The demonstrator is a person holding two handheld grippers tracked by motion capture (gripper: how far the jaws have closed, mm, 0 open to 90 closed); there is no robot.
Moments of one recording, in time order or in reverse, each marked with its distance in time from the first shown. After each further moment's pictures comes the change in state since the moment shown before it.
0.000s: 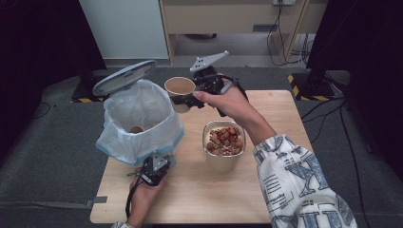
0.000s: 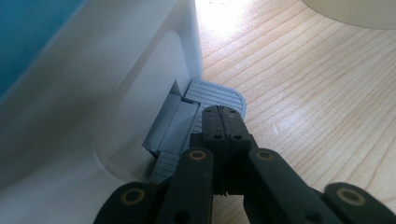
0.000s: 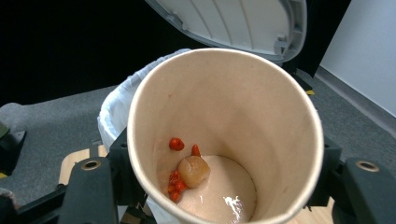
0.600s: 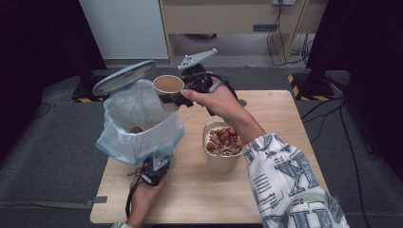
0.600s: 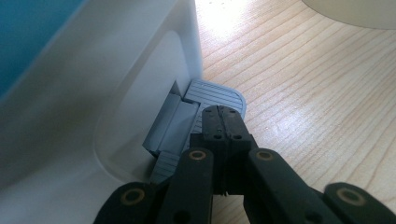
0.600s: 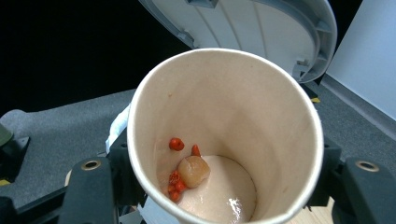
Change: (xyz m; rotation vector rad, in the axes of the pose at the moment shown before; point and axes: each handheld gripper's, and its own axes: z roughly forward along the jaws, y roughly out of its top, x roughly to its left) left arm 0.000 0.000 0.000 0.001 0.000 0.001; right arm 0.012 0.017 0.018 -0.019 0.011 -0.006
